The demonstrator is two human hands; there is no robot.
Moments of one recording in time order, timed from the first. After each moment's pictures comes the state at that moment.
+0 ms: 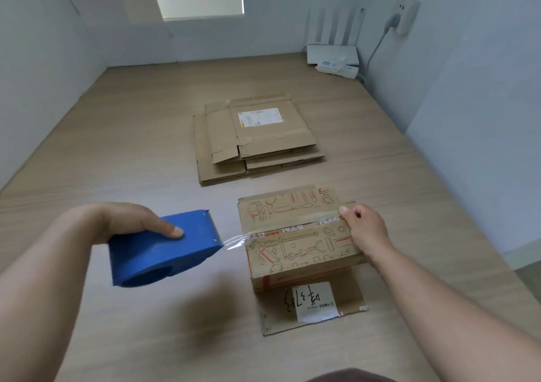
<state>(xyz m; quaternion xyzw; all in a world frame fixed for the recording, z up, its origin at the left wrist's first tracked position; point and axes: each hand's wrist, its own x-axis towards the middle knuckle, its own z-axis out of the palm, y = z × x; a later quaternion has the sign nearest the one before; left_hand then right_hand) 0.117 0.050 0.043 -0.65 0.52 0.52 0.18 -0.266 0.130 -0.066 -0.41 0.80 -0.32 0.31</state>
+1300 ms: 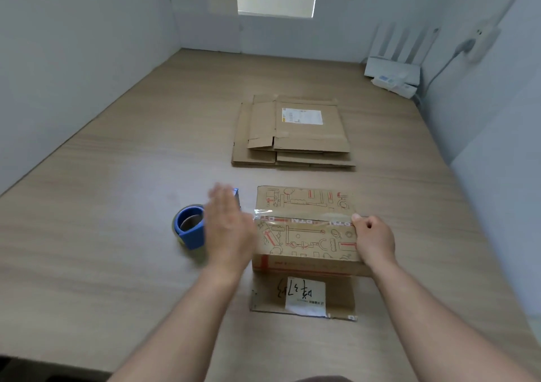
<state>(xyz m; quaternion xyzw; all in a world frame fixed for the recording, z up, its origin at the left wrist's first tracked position) -0.031 0.162 -0.040 -0.76 0.59 0.11 -0.24 -0.272 0.124 -0.076 -0.45 0.80 -0.28 0.28</state>
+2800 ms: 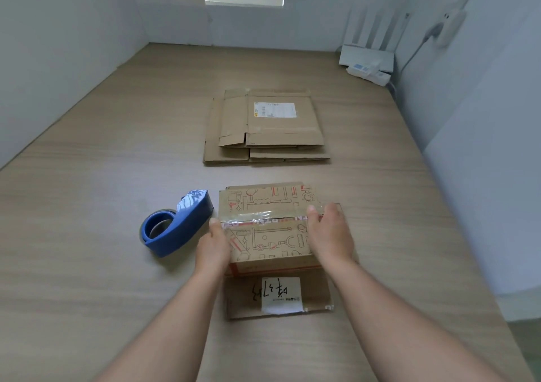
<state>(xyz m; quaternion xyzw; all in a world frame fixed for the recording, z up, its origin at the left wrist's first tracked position) -0.055 0.149 -0.076 -0.79 0.30 0.43 -0.32 -0.249 0.124 -0.074 -0.53 0.80 -0.21 0.20</state>
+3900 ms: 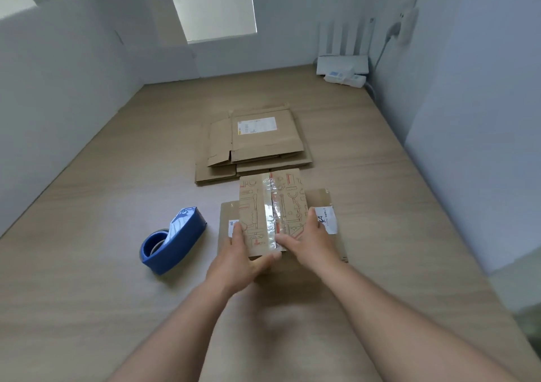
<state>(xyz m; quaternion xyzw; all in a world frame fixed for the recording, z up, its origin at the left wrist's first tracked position) -0.098 0.170 -0.058 -0.71 0.61 0.33 -0.09 -0.269 0.155 -0.067 -0.55 0.72 -0.19 0.39</state>
